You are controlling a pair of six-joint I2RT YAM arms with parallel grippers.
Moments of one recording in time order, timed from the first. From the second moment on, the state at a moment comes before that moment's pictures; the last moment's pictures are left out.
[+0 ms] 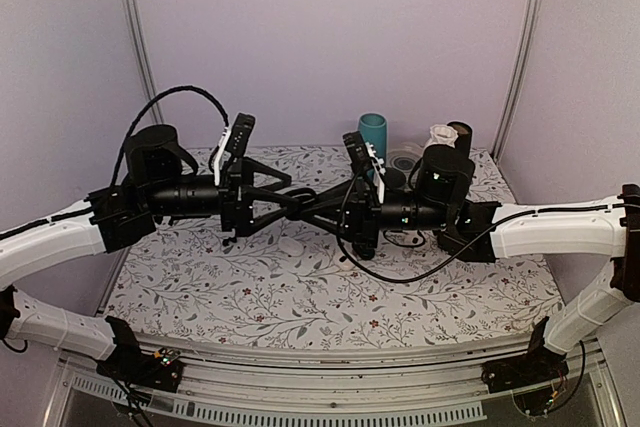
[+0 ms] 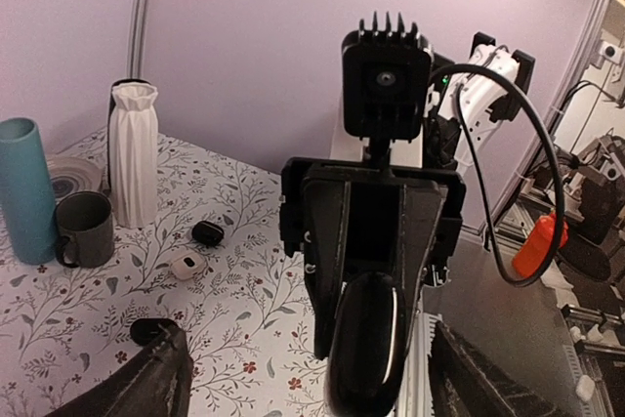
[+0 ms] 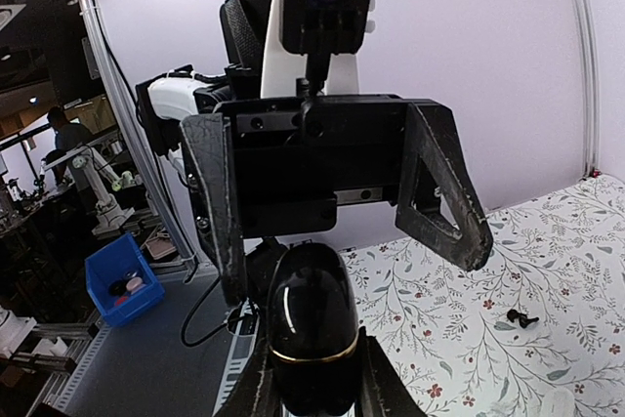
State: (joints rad) left arm -0.82 1.11 0.91 0.10 0.56 -0.22; right arm 0.99 1.49 0.97 0.59 -0.58 0.31
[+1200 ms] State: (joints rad) left arm -0.78 1.09 0.95 0.05 0.36 -0.23; right arm 0.99 1.47 0.97 0.52 -0.53 0.30
